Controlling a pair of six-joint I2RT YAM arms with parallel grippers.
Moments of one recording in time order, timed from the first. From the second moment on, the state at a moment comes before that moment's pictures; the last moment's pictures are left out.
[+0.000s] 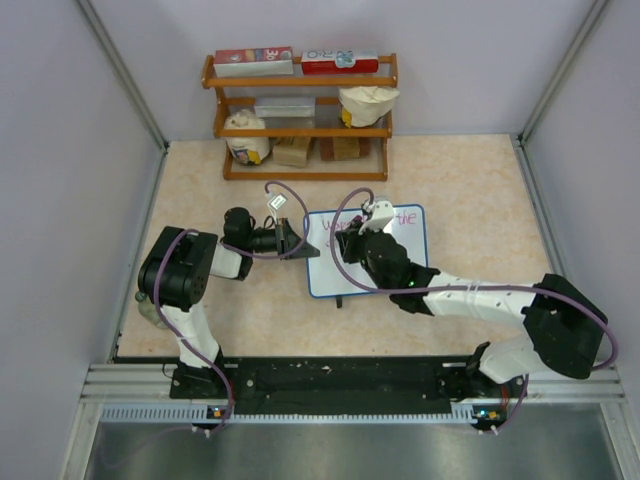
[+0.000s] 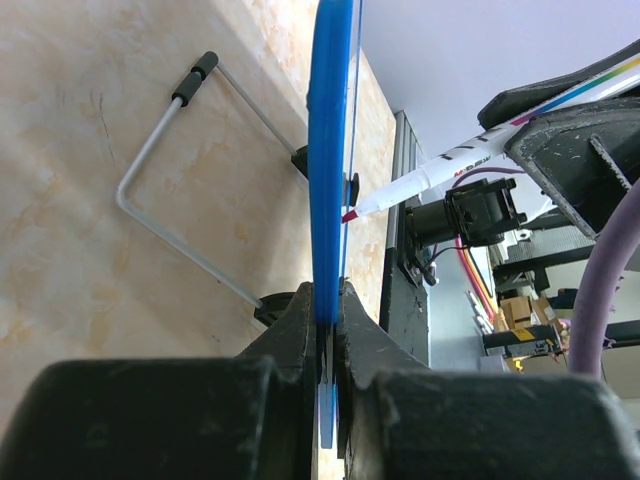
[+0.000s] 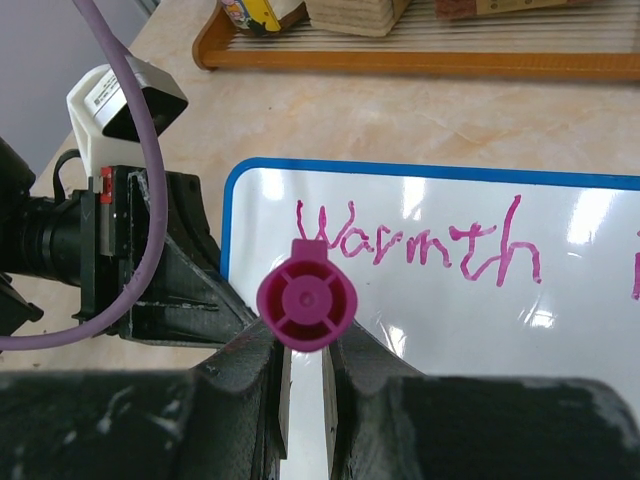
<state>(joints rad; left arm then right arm) -0.21 1.86 0.64 1.03 1.20 -0.84 0.98 1.39 0.73 0.45 0.50 0.43</state>
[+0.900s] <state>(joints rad) -0.21 1.86 0.64 1.04 1.20 -0.84 0.98 1.37 0.70 0.46 0.49 0.45</state>
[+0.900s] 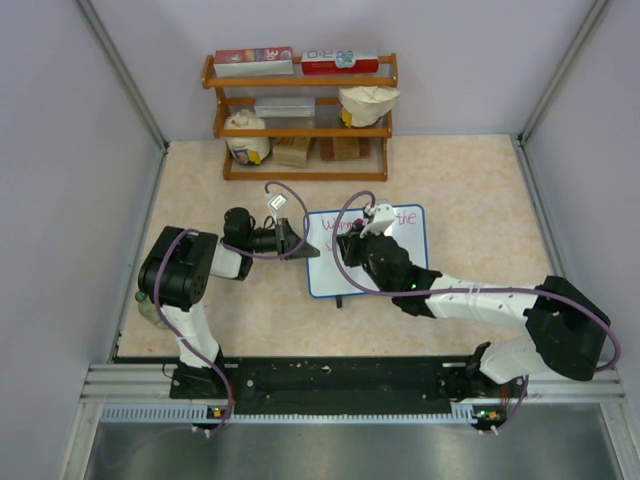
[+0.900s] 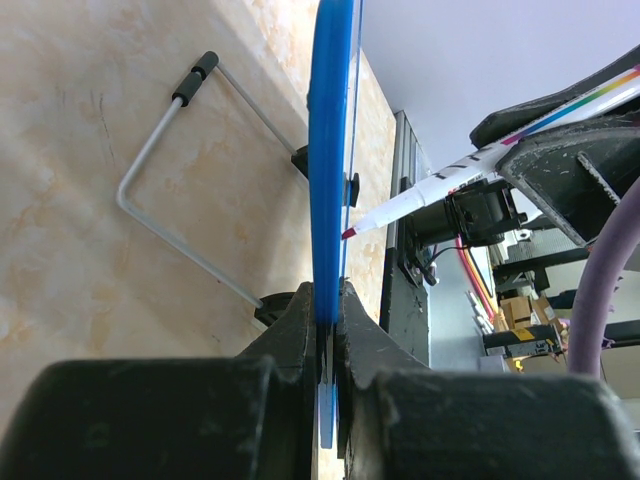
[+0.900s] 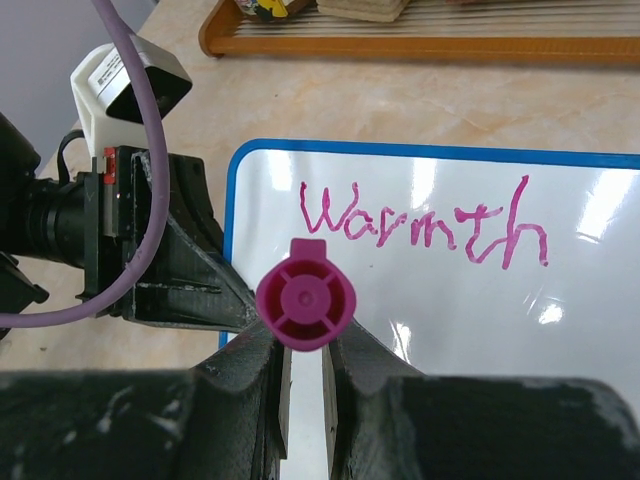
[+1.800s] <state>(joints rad) -0.21 1.86 0.64 1.04 1.20 -0.84 0.90 1.33 0.64 0.53 0.40 0.54</state>
